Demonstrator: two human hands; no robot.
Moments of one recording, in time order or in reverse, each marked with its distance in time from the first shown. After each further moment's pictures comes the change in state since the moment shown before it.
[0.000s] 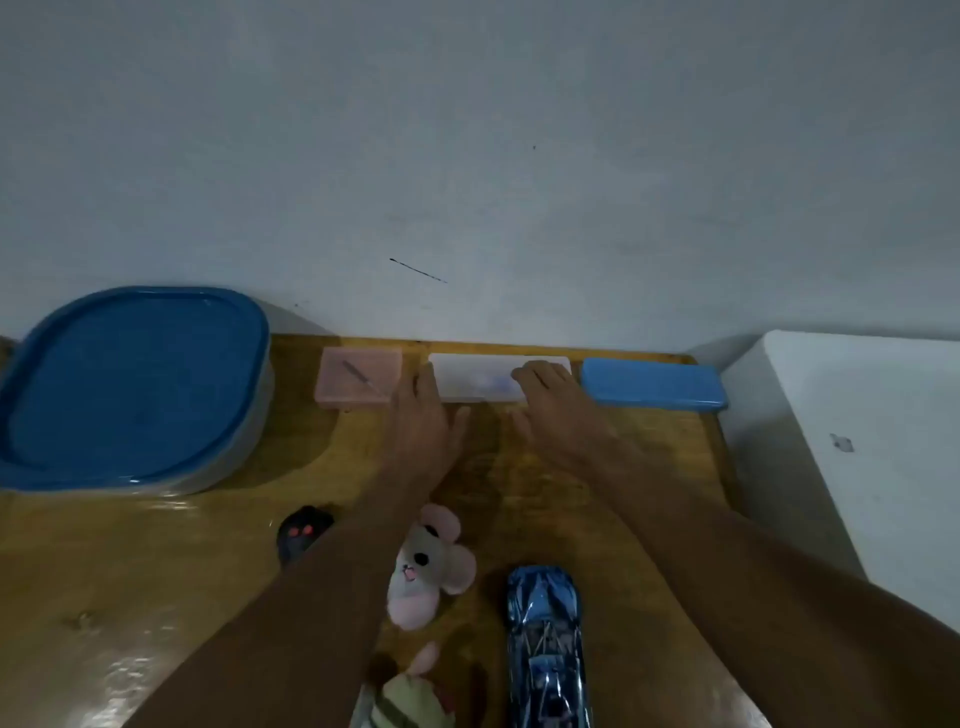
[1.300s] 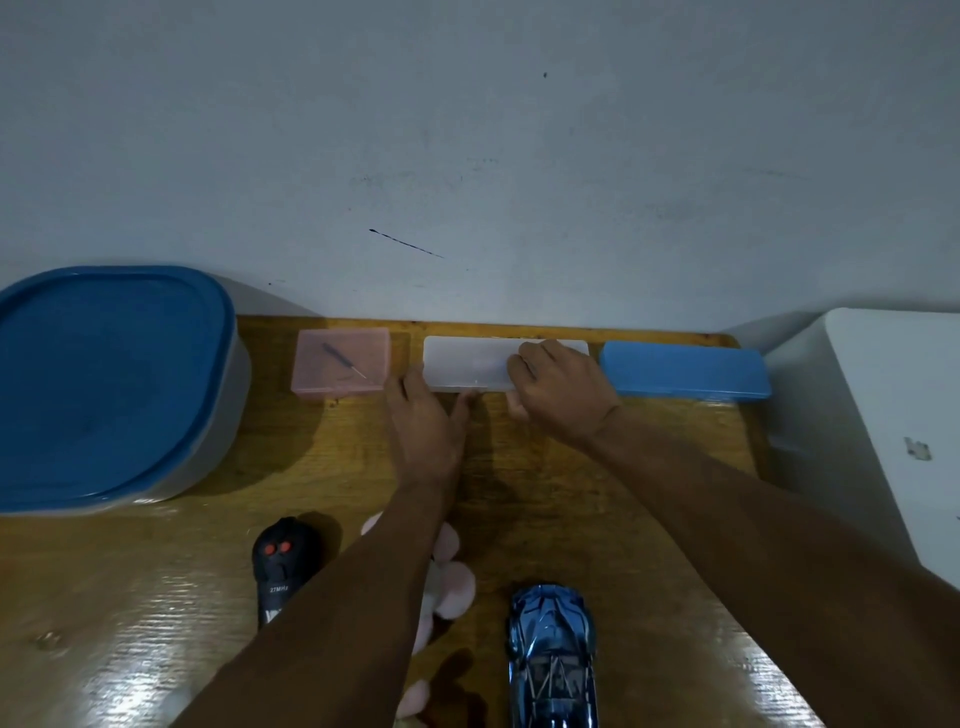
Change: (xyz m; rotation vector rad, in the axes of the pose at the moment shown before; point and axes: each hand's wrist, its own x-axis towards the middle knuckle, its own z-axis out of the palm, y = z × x) left_hand 0.015 0.010 0.036 -0.138 0.199 -0.304; right_hand 0.042 0.031 0.030 -0.466 0.268 -0.352
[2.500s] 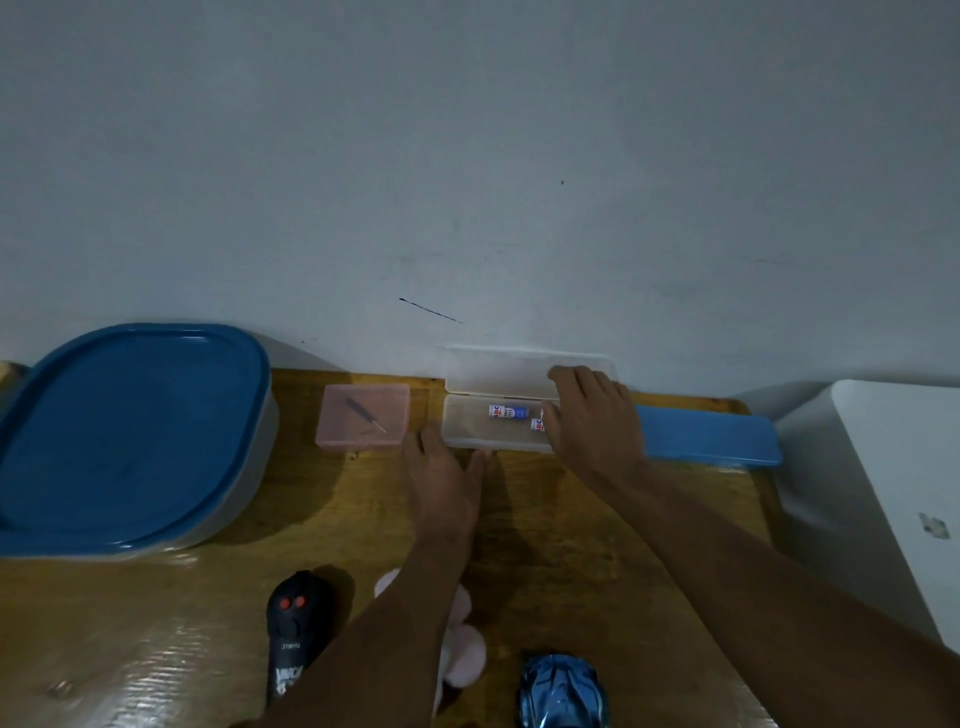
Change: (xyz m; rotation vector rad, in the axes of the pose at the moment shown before) left_hand 0.002 0.002 0.000 -0.042 -0.024 -0.066; right_hand 0.011 0.015 -0.001 0.264 0.009 0.454
